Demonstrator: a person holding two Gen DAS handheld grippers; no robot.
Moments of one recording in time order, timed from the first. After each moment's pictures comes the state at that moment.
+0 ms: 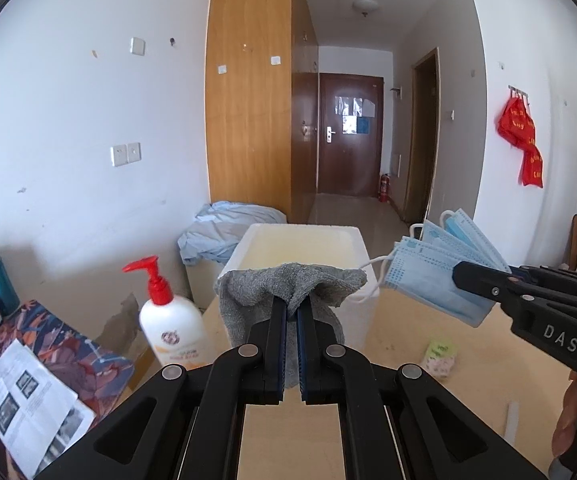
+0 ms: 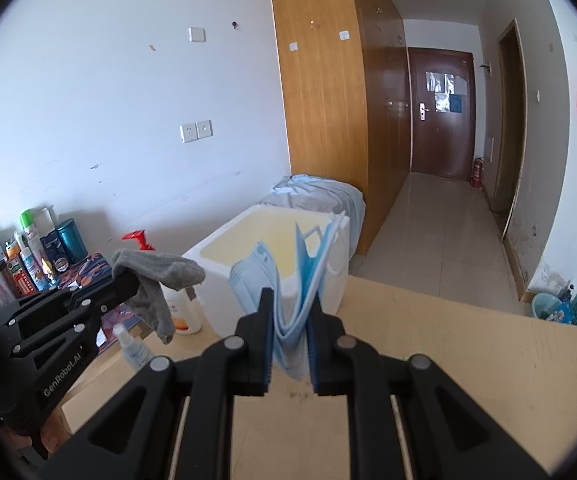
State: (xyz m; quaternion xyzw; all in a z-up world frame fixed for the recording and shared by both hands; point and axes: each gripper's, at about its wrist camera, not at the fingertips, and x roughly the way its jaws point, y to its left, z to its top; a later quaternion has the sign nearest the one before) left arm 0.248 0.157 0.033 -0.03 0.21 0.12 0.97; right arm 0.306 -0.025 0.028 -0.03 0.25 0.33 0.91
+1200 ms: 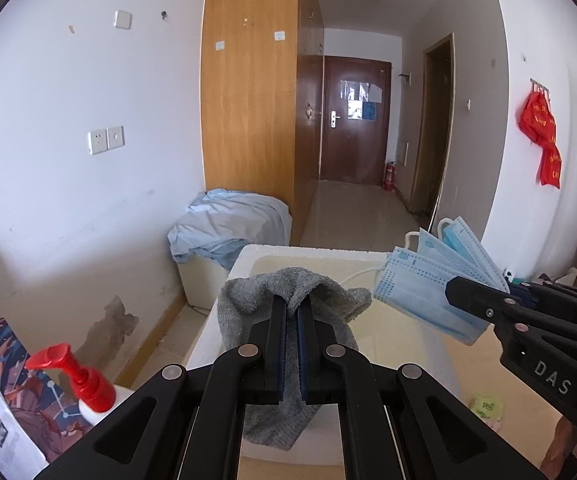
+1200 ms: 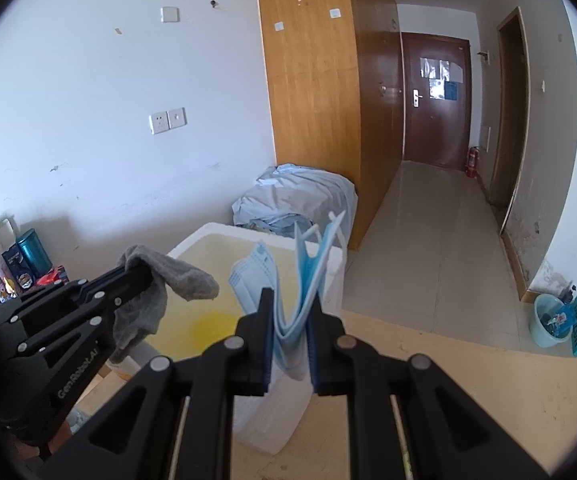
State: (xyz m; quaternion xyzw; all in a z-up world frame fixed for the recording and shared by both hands) left arm 0.397 0.210 0.020 -0.04 0.24 0.12 0.96; right arm 0.403 0.030 0.010 -0.04 0.27 0.31 0.91
